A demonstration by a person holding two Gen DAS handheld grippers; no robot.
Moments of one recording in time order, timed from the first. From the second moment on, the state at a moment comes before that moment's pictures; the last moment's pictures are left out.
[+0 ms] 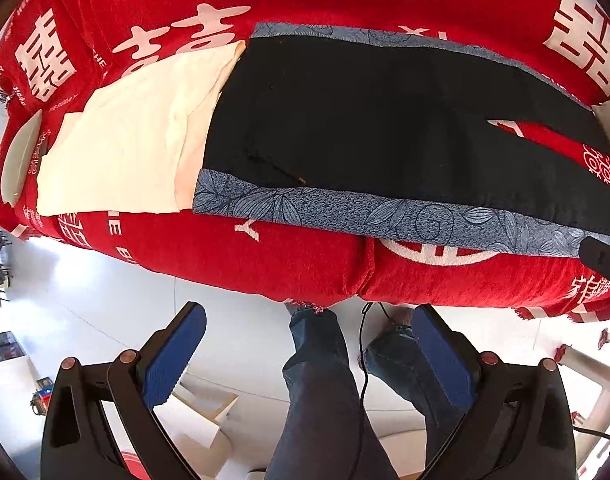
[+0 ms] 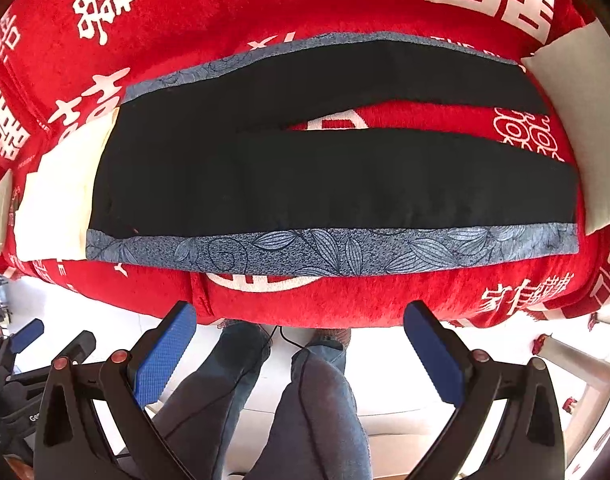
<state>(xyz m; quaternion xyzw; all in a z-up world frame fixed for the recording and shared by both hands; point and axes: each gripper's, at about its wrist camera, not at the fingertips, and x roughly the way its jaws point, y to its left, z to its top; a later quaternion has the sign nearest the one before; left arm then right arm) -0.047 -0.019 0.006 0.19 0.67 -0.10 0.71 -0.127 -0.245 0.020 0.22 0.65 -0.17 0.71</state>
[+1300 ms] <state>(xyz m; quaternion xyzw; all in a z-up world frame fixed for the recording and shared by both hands) -0.029 0.007 -0.024 0.15 0.68 -0.13 0.71 -0.131 -0.236 -0.006 0.26 0.65 -0.20 0.69</state>
